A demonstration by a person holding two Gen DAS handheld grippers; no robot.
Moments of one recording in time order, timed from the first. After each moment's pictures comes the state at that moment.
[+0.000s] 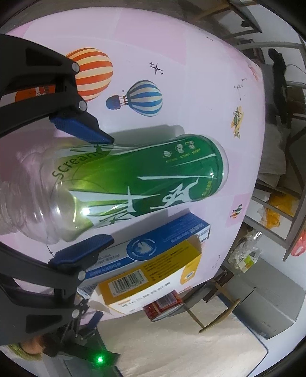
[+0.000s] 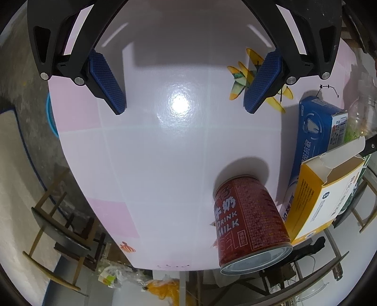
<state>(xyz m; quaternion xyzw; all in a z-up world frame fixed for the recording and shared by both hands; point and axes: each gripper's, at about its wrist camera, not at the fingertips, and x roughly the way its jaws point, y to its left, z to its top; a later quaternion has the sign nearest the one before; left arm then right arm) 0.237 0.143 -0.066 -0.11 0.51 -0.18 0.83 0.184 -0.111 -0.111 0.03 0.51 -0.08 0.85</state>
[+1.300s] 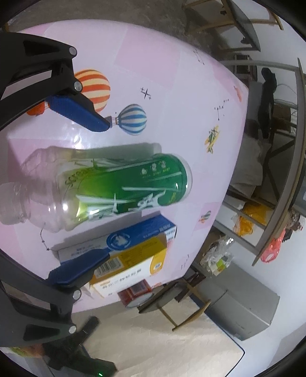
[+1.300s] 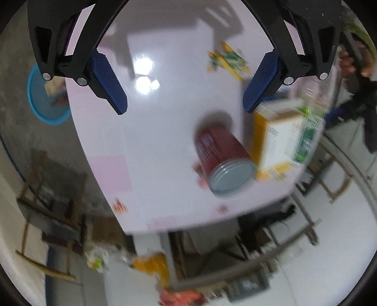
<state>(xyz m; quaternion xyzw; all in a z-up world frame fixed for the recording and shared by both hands) 0.206 0.170 -0.036 -0.15 0.44 -0.16 0.87 0.172 -0.143 -0.037 0.09 0.42 0.02 0.90</state>
